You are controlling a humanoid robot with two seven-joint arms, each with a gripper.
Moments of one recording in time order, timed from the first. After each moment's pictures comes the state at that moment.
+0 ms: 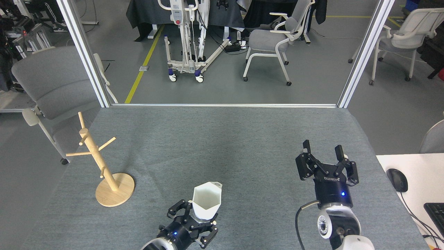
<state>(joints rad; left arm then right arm) -0.12 0.08 -0.34 -1.31 -1.61 -0.28 -0.01 -0.16 0.01 -0.09 -1.51 1.32 -0.07 -0.11</state>
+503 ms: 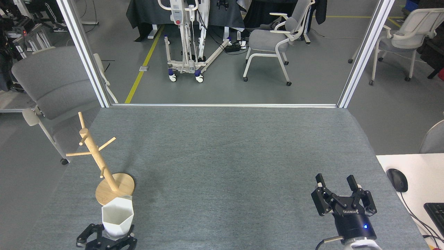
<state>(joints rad) 0.12 0.22 0.12 -1.43 -1.61 -0.29 0.01 0.00 -0.01 -0.21 -1.56 1.32 -0.28 -0.07</state>
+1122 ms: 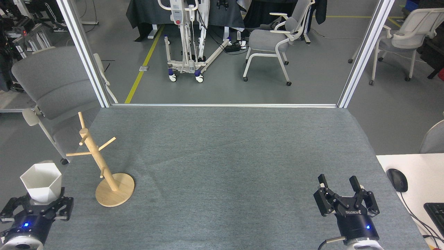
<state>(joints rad) -0.08 0.28 0.39 -1.39 -1.63 -0.19 -0.10 0.00 -0.02 -0.22 -1.56 1.31 -0.28 -0.07</state>
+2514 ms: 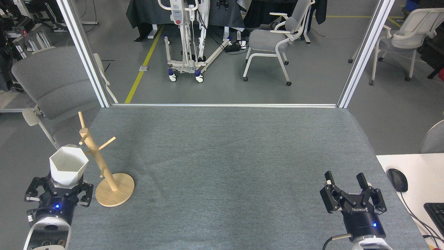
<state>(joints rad) -0.15 0.15 0.36 -1.47 -1.97 -0.16 -0.15 -0.01 -0.04 -0.24 -1.55 1.31 -0.28 -0.07</state>
